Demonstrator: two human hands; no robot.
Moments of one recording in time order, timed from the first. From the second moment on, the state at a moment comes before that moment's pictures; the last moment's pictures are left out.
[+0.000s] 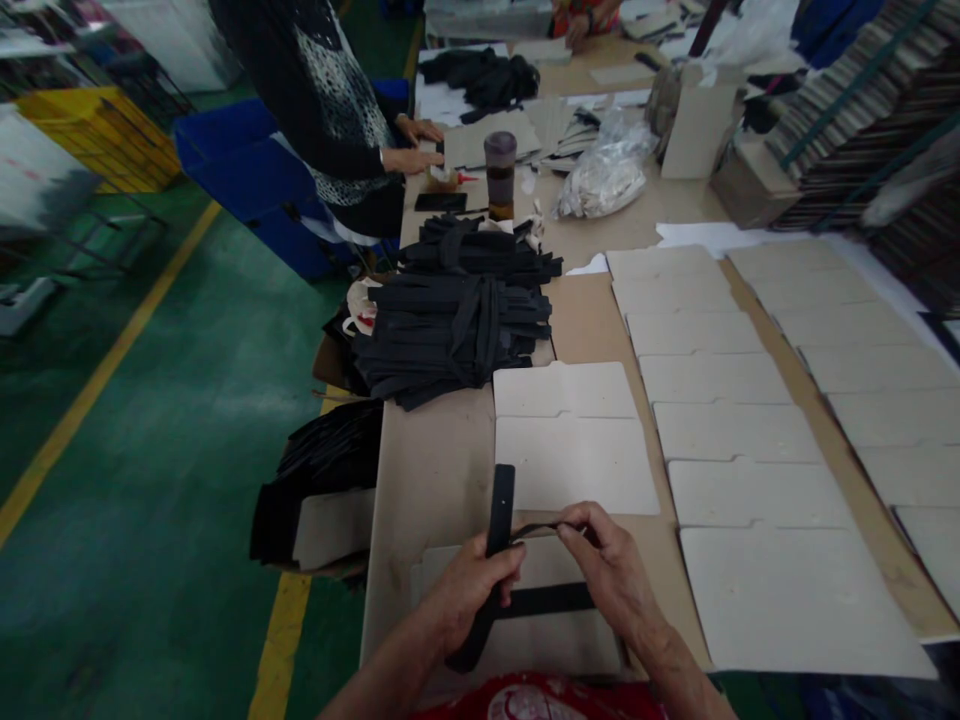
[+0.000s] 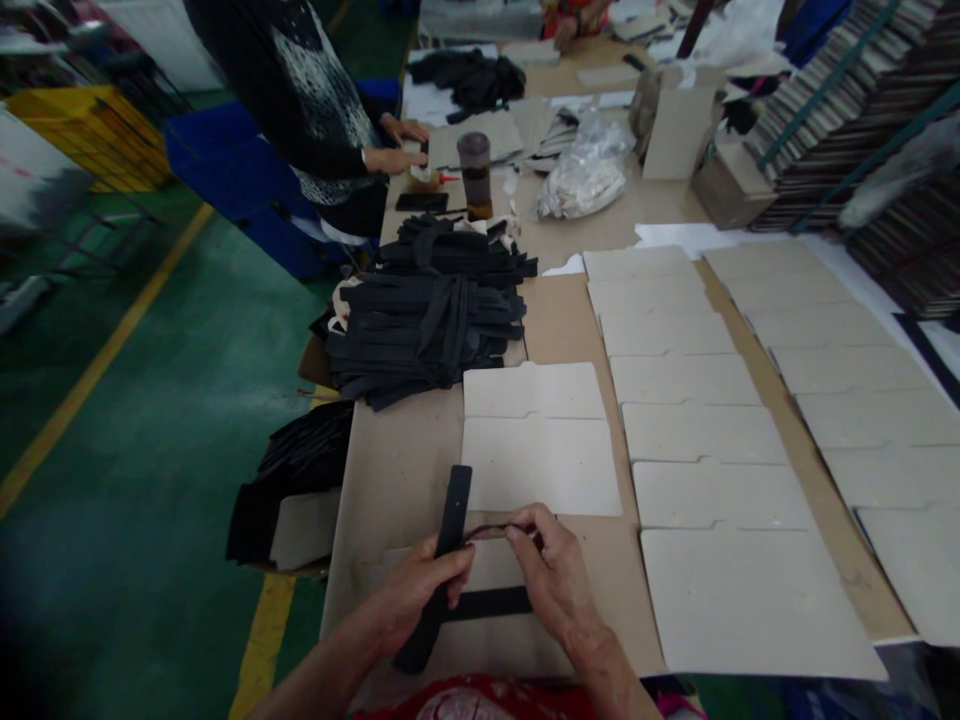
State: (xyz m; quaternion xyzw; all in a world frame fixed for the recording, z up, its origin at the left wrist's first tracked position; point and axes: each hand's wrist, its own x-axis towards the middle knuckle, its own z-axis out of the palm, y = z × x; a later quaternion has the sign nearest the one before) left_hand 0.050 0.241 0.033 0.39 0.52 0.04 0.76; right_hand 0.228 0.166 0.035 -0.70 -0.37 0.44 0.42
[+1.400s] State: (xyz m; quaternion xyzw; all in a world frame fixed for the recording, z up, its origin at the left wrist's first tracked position) left_hand 0.102 0.325 -0.007 0.56 0.66 0.06 0.51; right_hand 0.343 0.177 -0.046 -0.89 -0.18 0.21 0.35
